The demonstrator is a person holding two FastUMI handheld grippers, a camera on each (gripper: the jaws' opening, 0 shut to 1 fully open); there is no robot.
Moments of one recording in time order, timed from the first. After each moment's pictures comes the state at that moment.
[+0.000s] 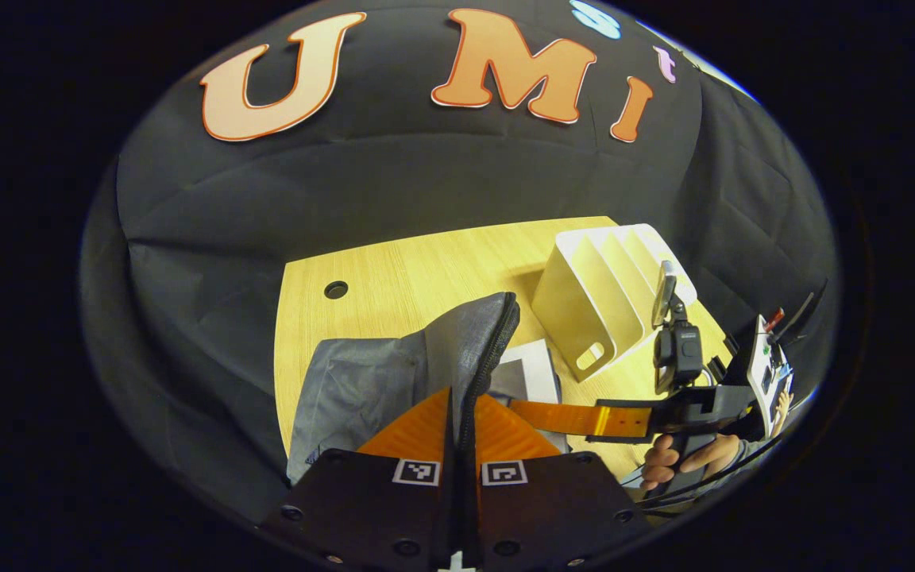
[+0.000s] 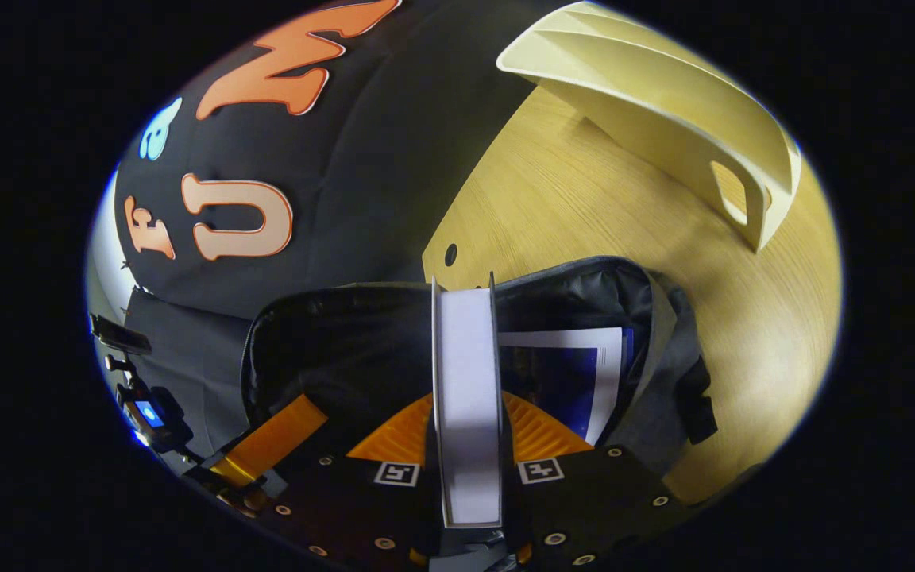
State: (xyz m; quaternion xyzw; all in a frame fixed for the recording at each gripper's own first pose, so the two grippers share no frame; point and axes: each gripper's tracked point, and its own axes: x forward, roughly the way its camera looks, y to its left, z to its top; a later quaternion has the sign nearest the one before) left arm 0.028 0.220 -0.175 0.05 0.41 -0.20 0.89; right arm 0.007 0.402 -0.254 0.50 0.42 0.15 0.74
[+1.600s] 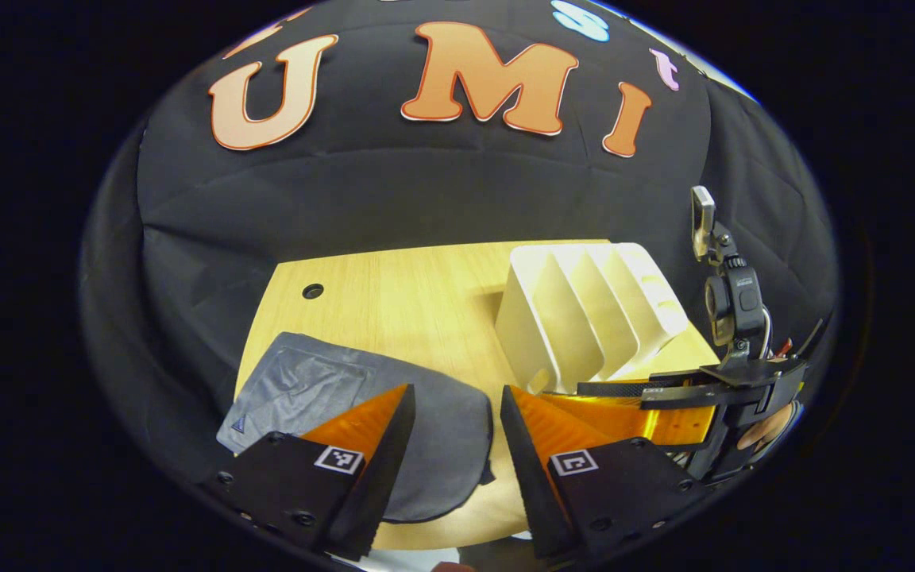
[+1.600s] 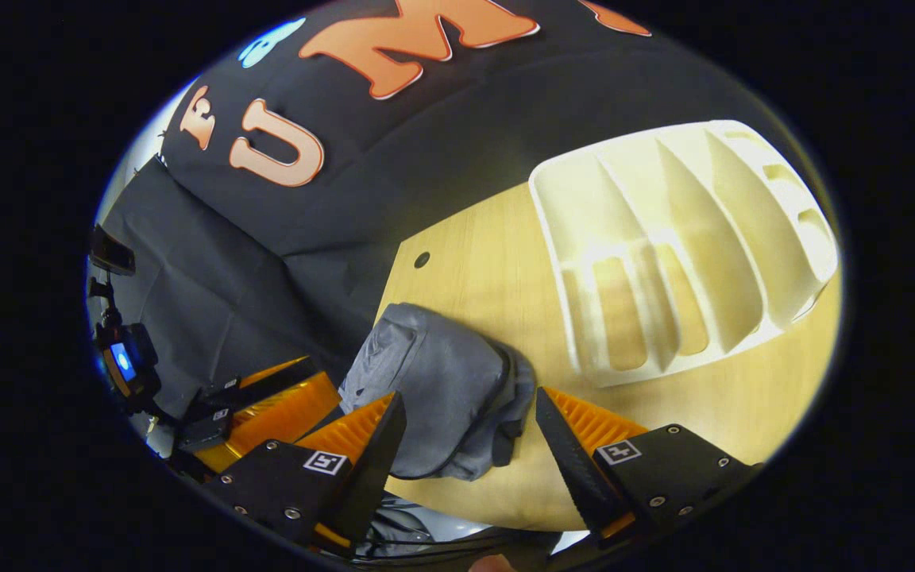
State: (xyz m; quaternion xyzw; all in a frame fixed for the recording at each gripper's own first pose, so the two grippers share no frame) left arm -0.013 0.095 -0.172 0.00 0.37 -0.15 0.92; right arm -0.008 0.230 -0.199 0.24 0.41 0.18 0.86
